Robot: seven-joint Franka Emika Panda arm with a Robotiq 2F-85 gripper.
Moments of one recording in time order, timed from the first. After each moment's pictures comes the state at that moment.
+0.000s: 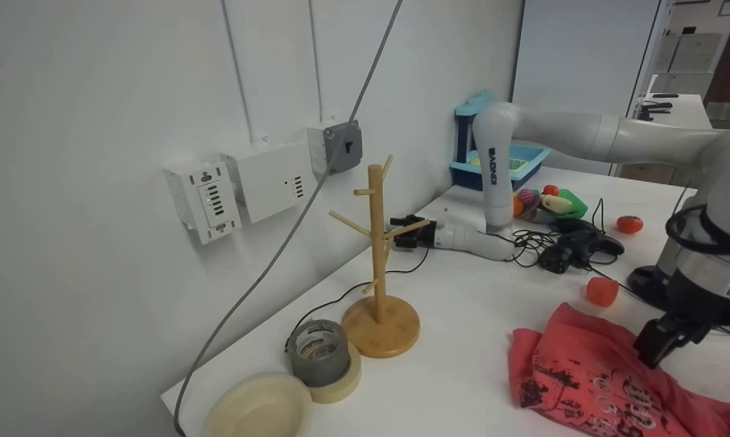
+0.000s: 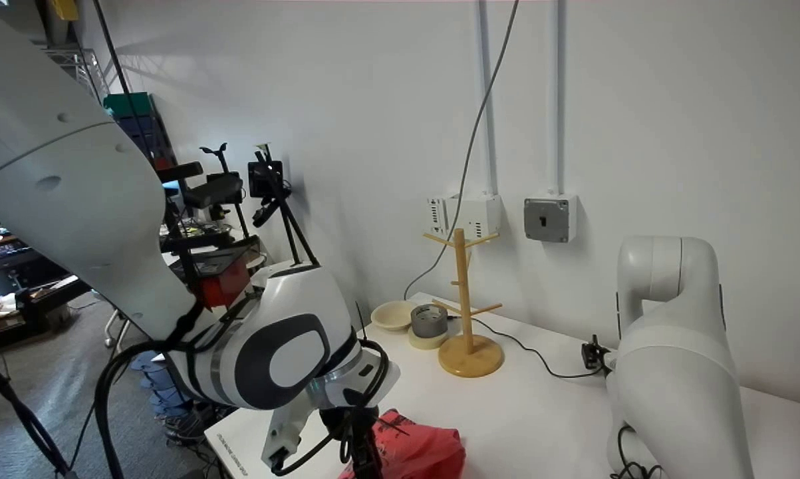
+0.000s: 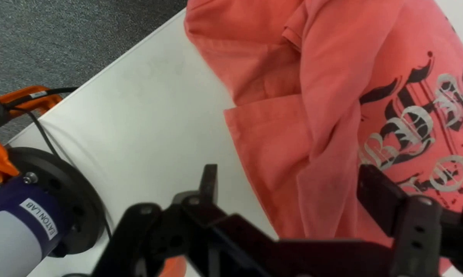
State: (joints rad) arm 0.05 0.10 -0.15 -2.65 -0.57 2.79 0.77
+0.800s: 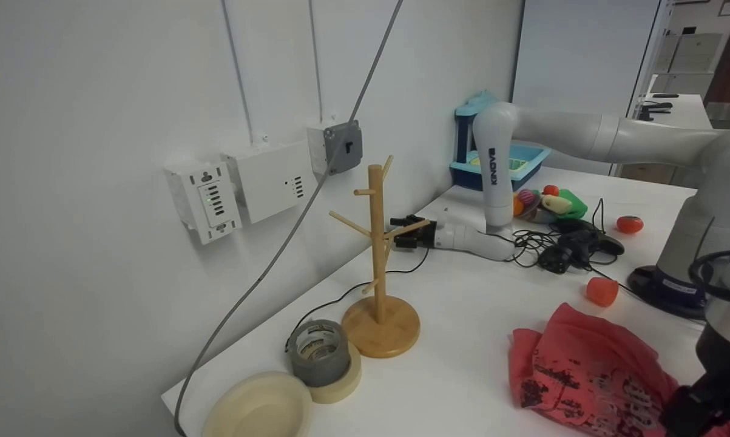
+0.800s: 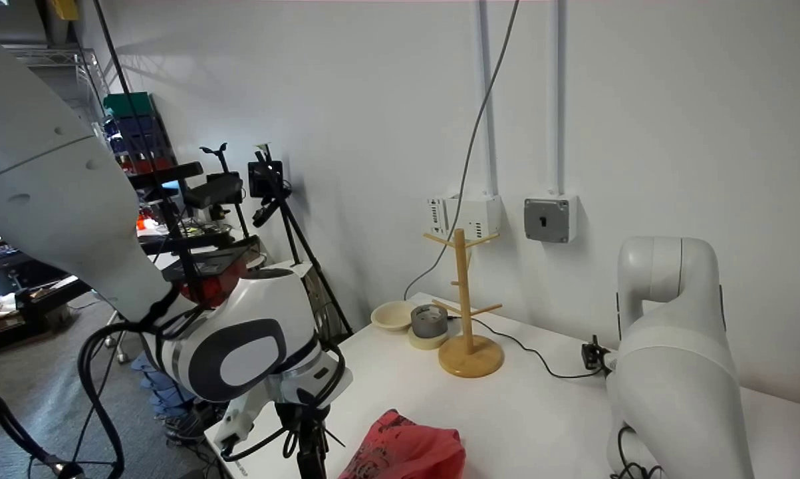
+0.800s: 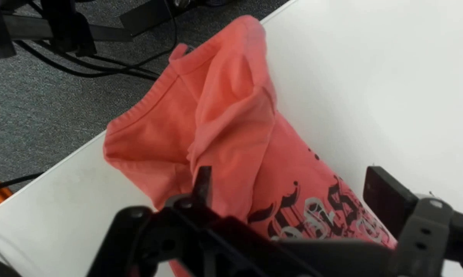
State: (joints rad) arm 0.08 0.04 0.03 -2.76 -0.22 2.76 0.69
